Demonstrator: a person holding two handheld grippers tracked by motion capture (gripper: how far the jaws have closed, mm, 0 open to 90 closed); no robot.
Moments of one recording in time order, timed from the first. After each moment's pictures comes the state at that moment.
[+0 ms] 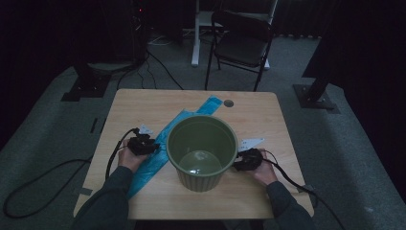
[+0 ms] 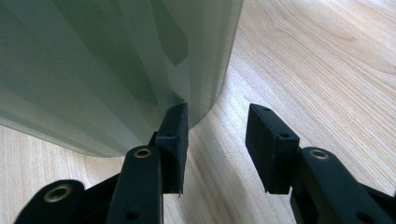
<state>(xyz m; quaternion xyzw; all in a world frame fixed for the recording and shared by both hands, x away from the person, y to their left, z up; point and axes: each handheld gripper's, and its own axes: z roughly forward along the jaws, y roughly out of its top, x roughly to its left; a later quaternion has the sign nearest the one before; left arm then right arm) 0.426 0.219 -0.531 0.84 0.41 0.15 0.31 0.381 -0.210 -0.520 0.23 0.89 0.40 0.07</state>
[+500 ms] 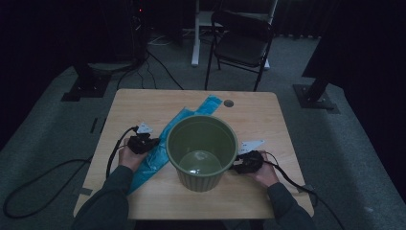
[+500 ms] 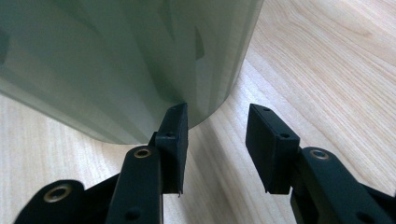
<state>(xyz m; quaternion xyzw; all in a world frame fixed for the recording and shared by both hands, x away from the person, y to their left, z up) 0.419 0.217 -0.512 0.83 0.39 0.15 0.37 0.372 -0.211 -0.518 0.22 0.89 0.39 0.06</state>
